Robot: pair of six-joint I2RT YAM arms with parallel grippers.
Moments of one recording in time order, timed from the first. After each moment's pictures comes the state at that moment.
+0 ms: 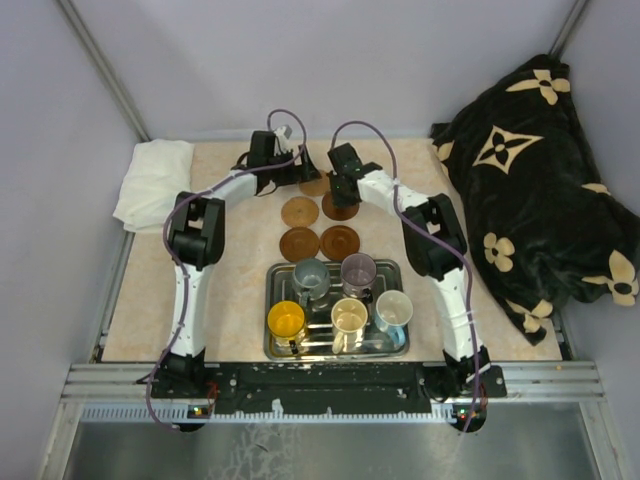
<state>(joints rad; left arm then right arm) -0.30 2.39 1.85 -0.04 0.36 -0.41 0.52 2.29 1.87 -0.53 0.07 0.29</state>
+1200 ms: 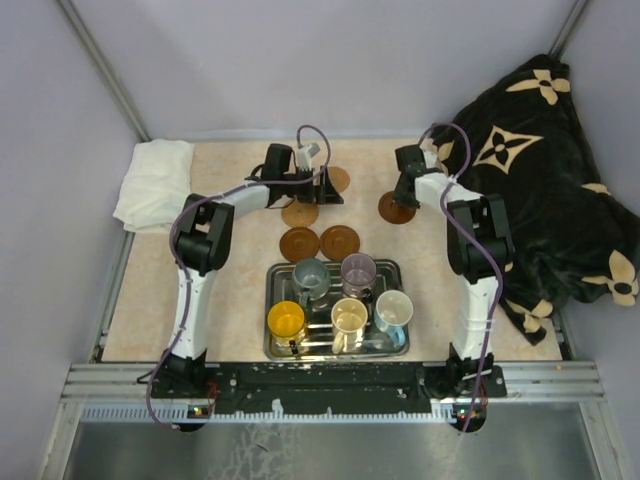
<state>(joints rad) -0.39 2.35 1.71 0.02 0.68 -0.32 0.22 2.09 1.50 -0.39 0.24 0.54</state>
